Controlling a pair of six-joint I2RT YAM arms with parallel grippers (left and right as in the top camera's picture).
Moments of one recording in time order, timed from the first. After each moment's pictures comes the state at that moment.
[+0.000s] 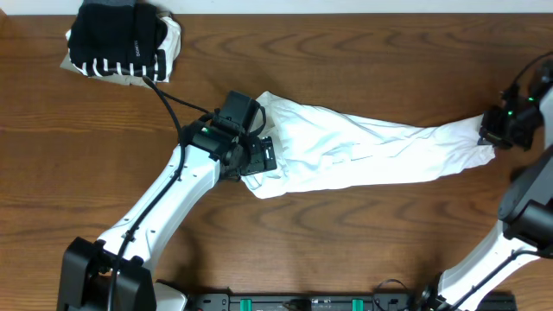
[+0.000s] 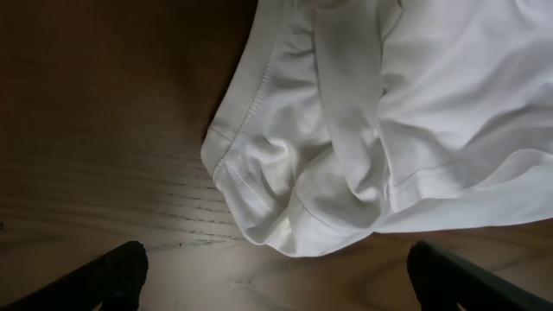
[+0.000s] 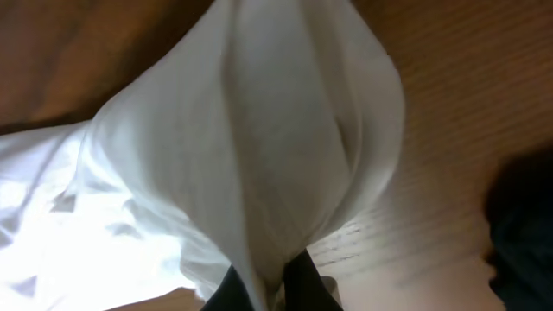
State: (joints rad) left arm -0.43 1.54 1.13 -0.88 0.07 -0.61; right arm -0.45 2.07 1.68 -1.18 -0.08 -0.01
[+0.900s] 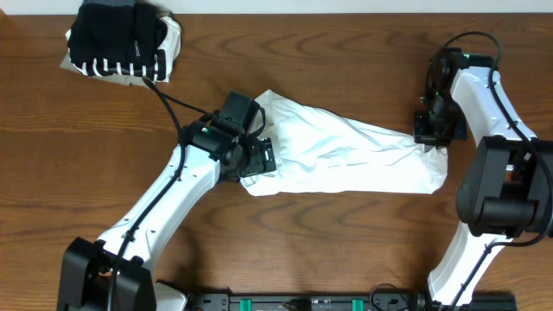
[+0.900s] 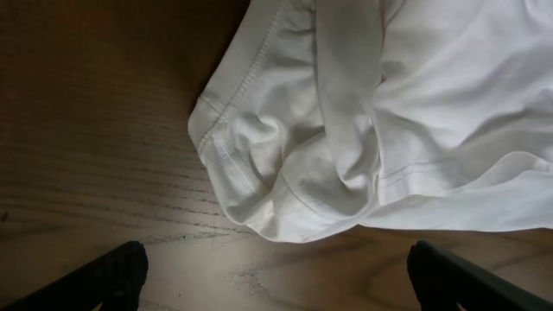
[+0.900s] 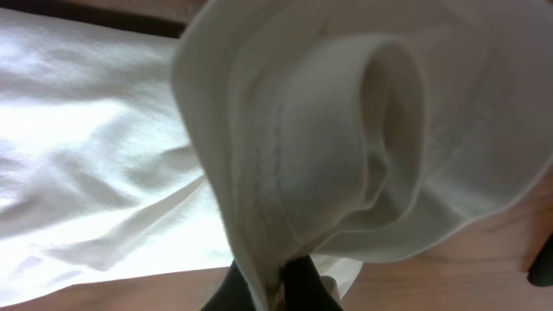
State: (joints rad) left arm -0.43 1.54 1.13 -0.90 0.07 -0.62; right arm -0.06 2.07 1.62 -1.31 0.12 0.10
